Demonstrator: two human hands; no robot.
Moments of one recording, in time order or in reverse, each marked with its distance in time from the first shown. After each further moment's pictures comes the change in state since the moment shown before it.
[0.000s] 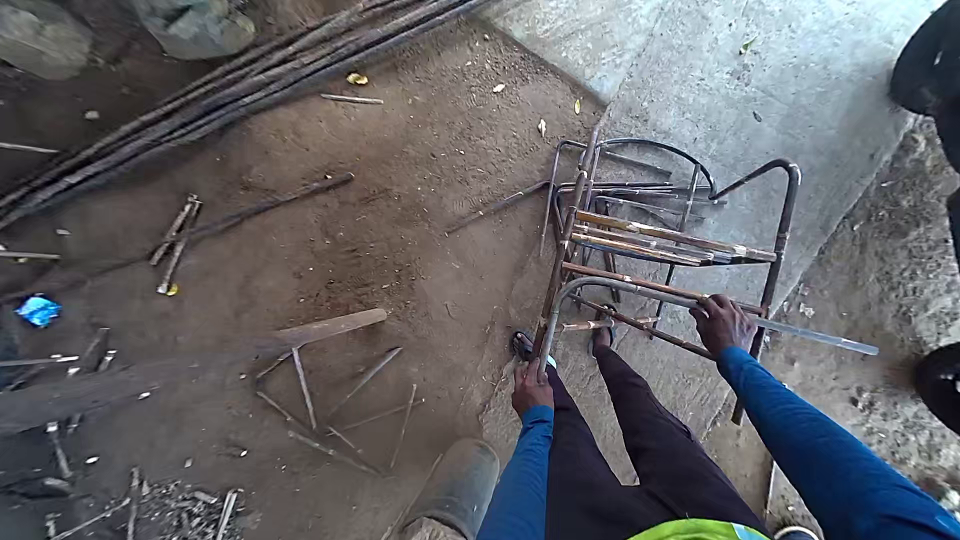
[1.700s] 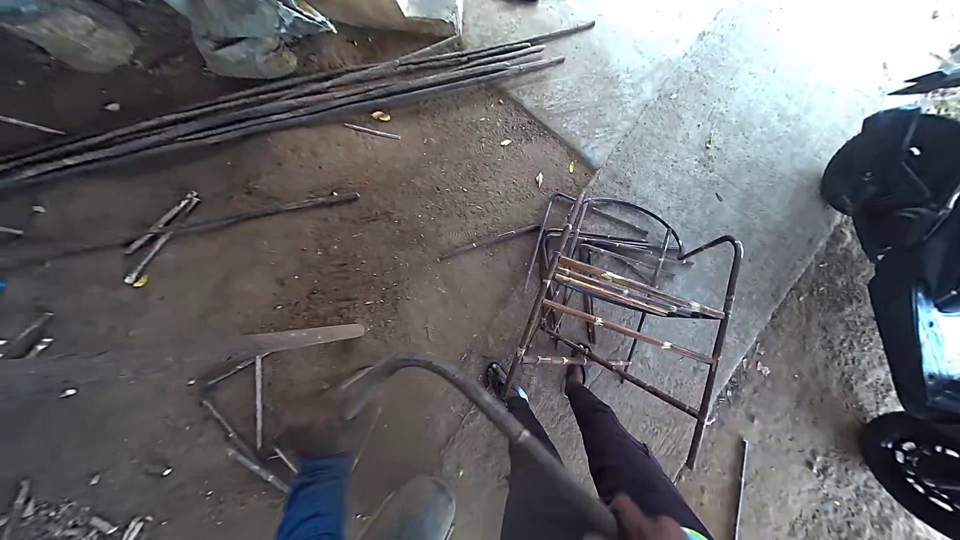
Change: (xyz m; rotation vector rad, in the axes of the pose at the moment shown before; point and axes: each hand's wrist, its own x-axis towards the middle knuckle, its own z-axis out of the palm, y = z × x) left_hand 0.047 -0.121 -0.277 0.248 0.667 0.506; right_hand -0.223 -0.134 -0.240 0.511 -0.613 -0.374
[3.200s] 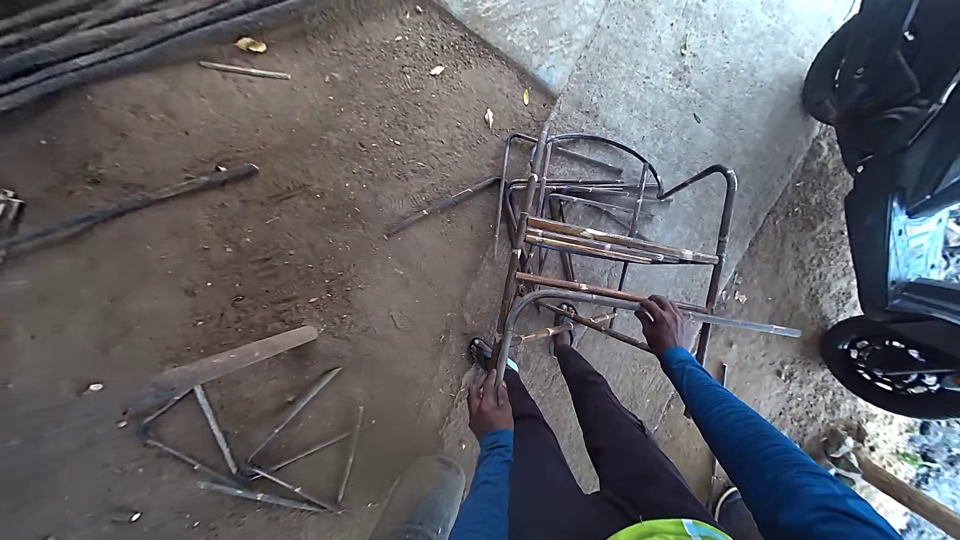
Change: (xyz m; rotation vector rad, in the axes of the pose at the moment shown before) left_hand -0.123 0.220 0.189 -0.407 -0.393 -0.380; right_hand 0.229 0.287 -0.009 -0.423 0.620 0.266
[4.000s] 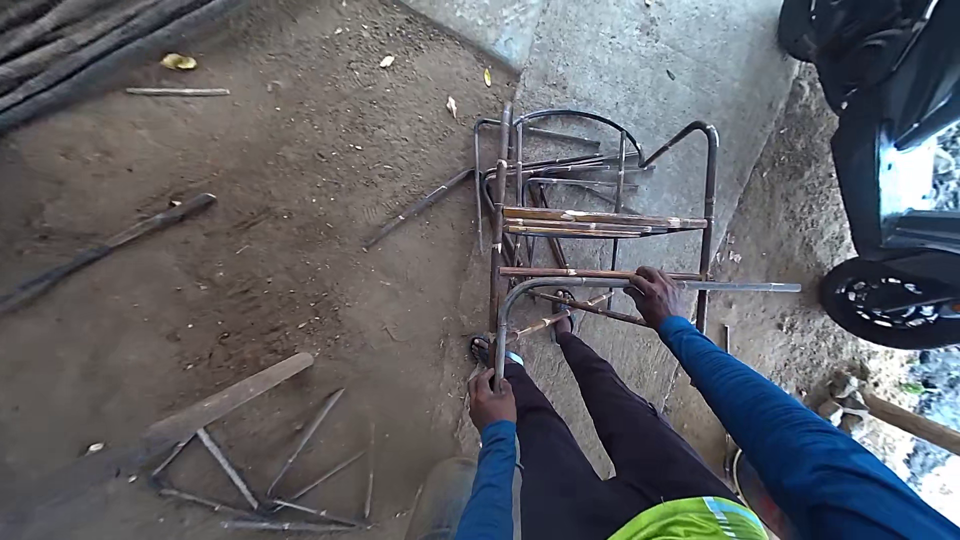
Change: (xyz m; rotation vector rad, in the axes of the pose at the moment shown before) left_hand 0.030 0.020 -0.019 0.048 -0.206 -0.116; right_hand 0.007 0.001 0.003 -0.016 -0.005 -0.088
